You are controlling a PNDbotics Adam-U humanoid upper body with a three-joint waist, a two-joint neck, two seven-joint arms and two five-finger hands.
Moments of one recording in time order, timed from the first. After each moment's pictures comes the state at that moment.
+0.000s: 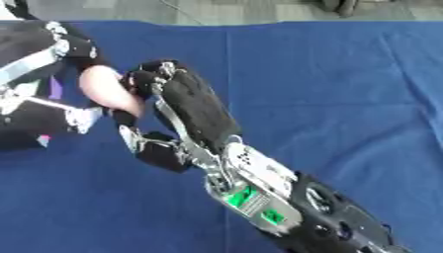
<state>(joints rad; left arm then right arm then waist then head) -0.98 0.81 -0.65 -1.99 -0.35 0.56 -0.30 -0.73 -0.32 0.68 -1.88 0.62 0.25 -0.25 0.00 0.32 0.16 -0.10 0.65</state>
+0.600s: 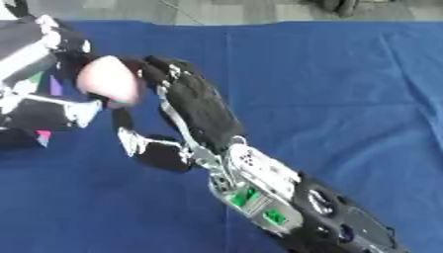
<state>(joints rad) -0.91 0.84 -0.64 -1.99 -0.28 0.60 -0.15 -0.72 -0.32 0.68 -1.86 0.72 0.32 -0.19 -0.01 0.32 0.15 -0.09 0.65</state>
